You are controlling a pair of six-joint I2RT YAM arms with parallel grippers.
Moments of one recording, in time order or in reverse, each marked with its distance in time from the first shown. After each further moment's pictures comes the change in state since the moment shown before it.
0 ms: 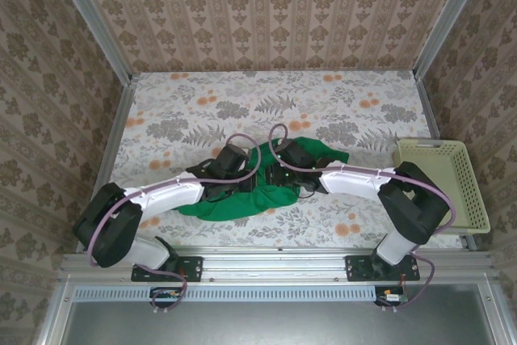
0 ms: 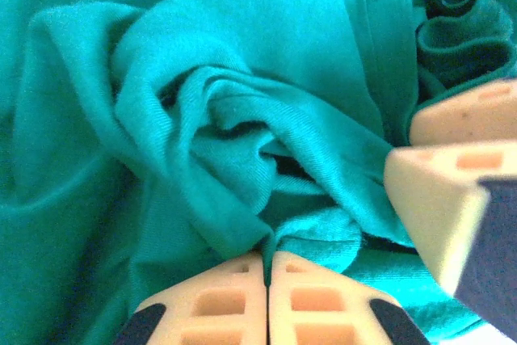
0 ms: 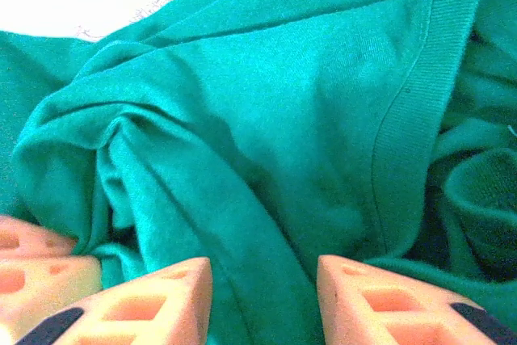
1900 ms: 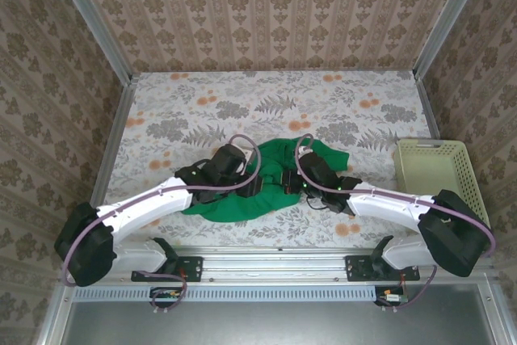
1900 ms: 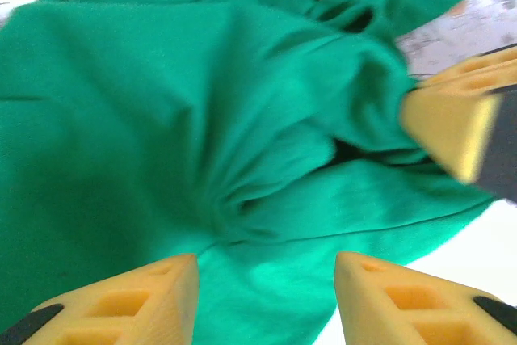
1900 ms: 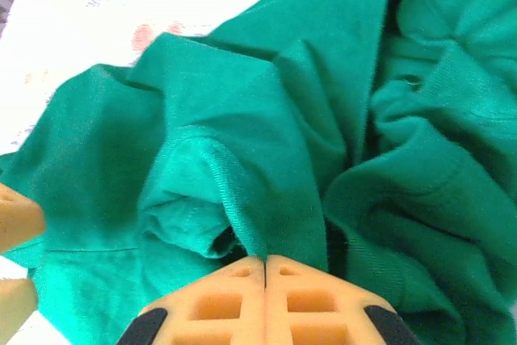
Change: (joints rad) left arm -0.089 -0.164 0.089 -0.212 -0.032 0.137; right arm 0.023 -0.314 -0.279 0.180 0.044 0.080
